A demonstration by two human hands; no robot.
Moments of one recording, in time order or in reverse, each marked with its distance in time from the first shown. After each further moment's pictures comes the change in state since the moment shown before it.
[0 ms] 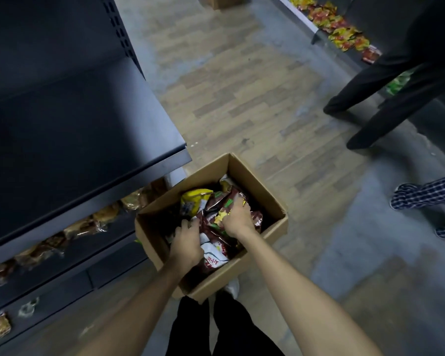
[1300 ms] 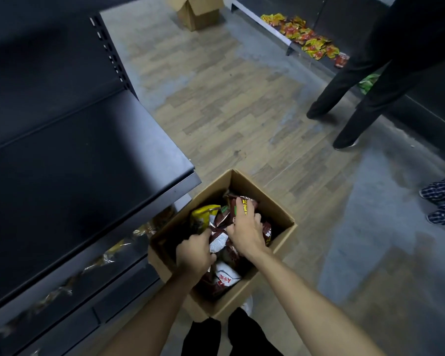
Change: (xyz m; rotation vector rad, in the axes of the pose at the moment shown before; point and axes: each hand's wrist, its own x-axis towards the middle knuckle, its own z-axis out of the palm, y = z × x) left_hand 0.007 -0.005 -0.056 0.091 0.021 0.105; right_hand -0.023 -0.021 0.002 -0.200 0.271 -0.165
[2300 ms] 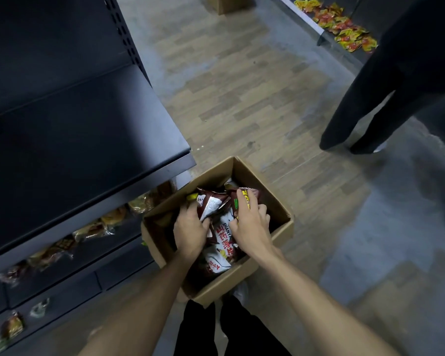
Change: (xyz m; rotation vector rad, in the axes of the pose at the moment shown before) left_hand 0.011 0.026 0.012 -0.490 0.376 -0.268; right_hand -0.018 0.030 -0.023 -0.075 0.040 -0.232
